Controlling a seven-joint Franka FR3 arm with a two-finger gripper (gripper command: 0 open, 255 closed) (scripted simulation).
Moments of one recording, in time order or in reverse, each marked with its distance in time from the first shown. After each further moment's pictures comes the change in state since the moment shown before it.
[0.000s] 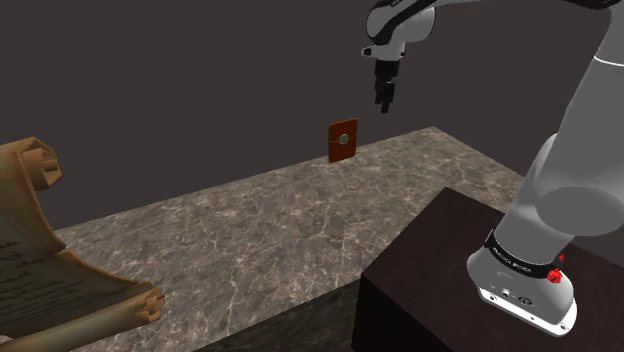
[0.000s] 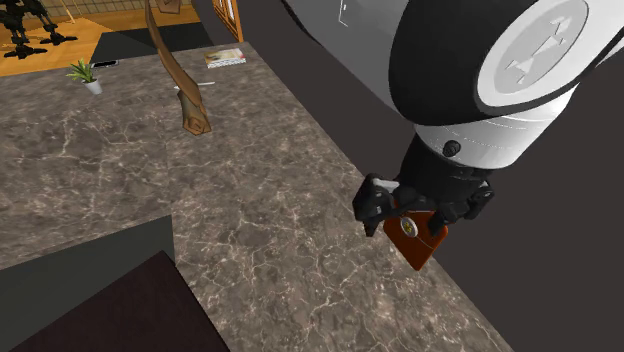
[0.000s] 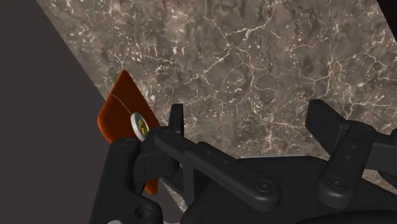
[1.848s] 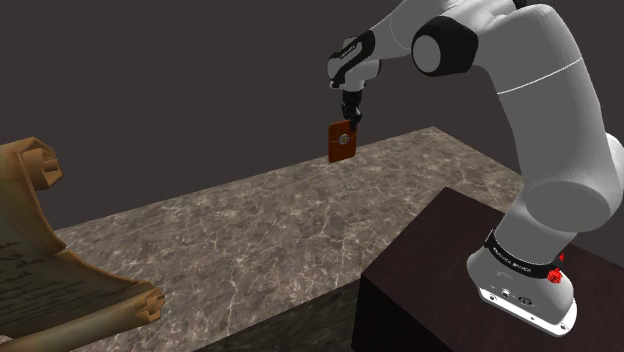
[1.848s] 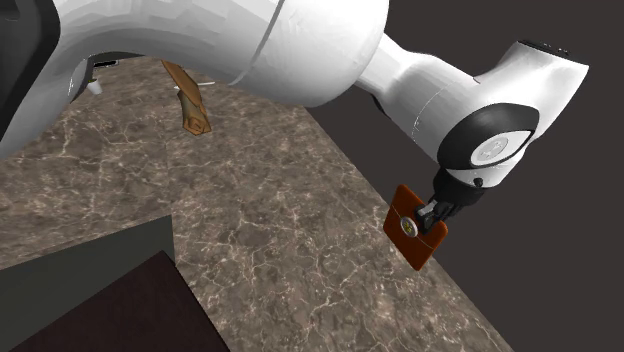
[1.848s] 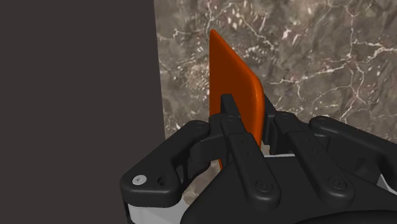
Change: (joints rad) arm -0.149 0.614 0.134 0.520 0.199 0.058 -0.439
